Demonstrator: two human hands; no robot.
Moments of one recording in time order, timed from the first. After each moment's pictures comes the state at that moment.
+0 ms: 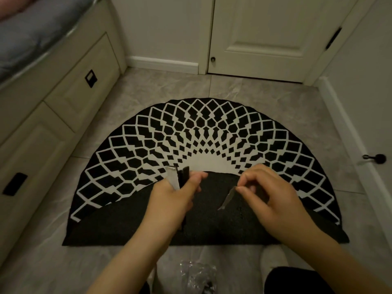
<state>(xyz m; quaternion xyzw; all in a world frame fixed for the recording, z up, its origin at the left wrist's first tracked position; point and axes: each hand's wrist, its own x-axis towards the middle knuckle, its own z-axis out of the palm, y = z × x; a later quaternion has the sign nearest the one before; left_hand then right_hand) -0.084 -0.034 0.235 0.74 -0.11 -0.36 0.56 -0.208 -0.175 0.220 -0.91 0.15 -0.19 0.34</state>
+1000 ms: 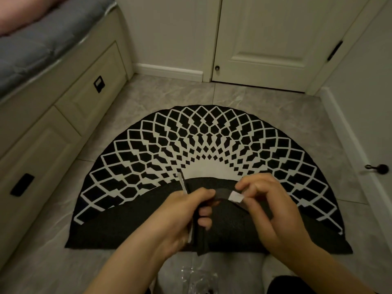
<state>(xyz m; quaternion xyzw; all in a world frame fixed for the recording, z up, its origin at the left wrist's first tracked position) -0.081 -0.032 0.248 0.54 0.08 -0.60 0.58 -0.207 -0.155 0.223 -0.89 0.09 -0.27 0.36</state>
